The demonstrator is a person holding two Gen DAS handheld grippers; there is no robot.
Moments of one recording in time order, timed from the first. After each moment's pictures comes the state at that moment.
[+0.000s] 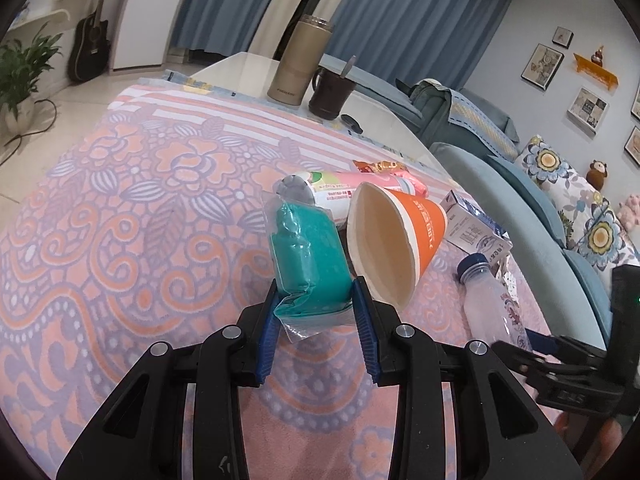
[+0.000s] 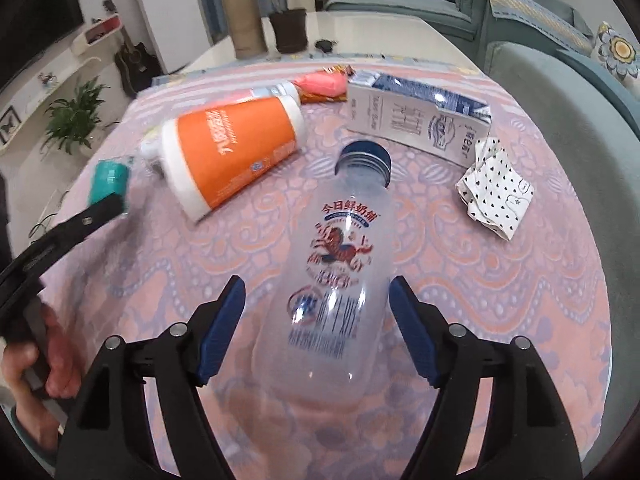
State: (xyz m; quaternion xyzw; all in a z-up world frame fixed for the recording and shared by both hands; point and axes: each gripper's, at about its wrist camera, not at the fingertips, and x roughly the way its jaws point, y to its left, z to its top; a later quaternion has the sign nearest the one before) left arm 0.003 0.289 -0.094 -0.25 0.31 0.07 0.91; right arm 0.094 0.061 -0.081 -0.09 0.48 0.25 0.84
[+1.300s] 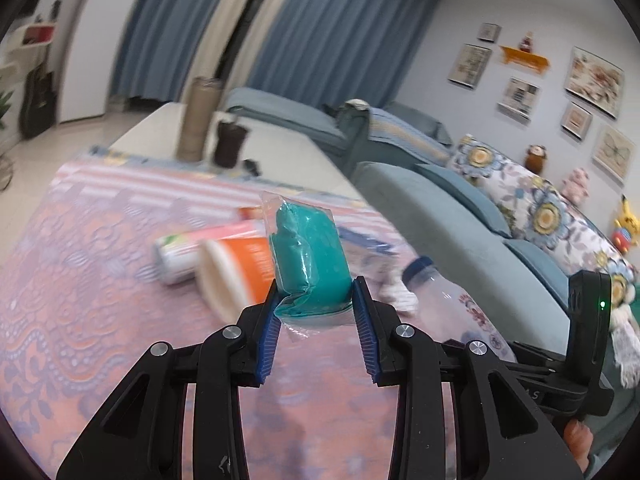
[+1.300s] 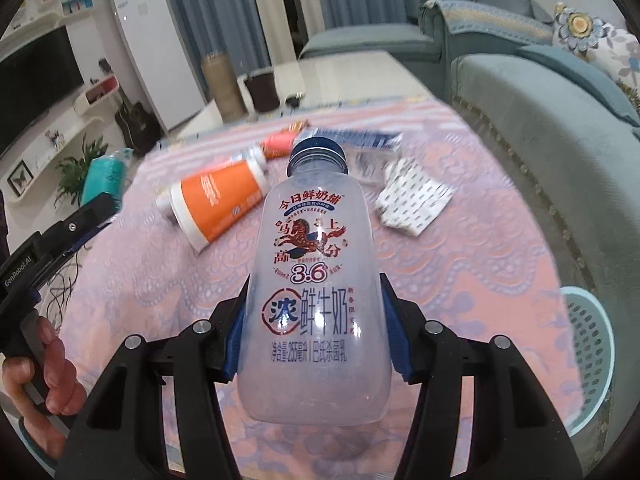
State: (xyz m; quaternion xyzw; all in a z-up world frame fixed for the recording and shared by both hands) left arm -0.006 0.191 -0.004 -0.20 0.25 -0.02 0.95; right arm 0.060 -0.036 -0.021 -0.01 0.41 0.26 0.88
